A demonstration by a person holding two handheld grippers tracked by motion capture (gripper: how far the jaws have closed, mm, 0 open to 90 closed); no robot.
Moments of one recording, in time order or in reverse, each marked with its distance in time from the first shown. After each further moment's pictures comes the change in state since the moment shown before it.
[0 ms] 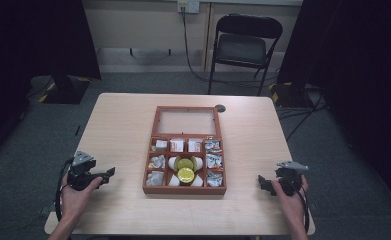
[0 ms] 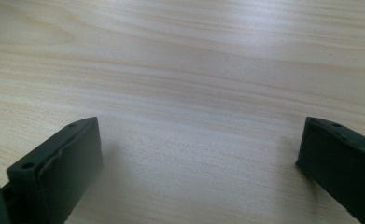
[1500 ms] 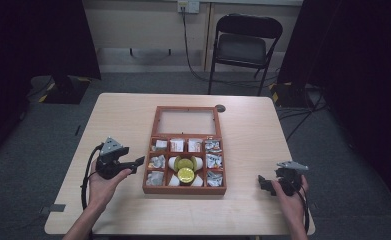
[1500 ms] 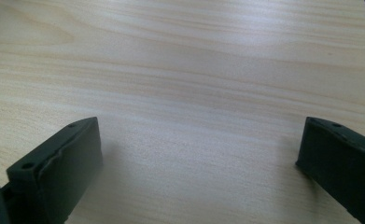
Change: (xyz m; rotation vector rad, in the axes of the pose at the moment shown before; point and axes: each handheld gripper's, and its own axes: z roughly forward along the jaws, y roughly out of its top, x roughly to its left) left arm -0.075 0.063 0.008 -0.107 -0.184 0.079; right arm 0.000 0.000 0.000 0.000 -0.004 0.004
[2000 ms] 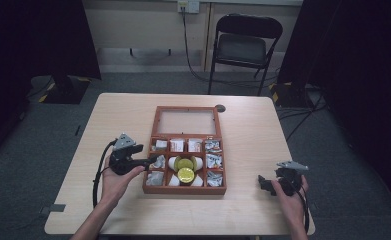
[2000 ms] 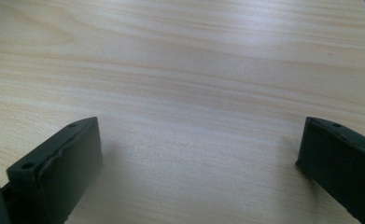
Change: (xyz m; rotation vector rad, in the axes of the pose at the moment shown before) left arm -0.023 0.017 0.021 -0.005 -0.101 0.004; right arm 0.000 0.000 0.000 -0.001 0.000 -0.001
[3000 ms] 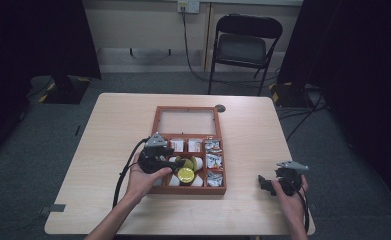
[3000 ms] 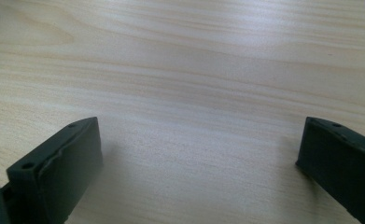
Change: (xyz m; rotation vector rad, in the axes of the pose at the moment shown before) left arm -0.051 0.023 0.047 0.098 -0.204 0.084; right arm 0.000 0.000 0.000 0.000 0.001 -0.001
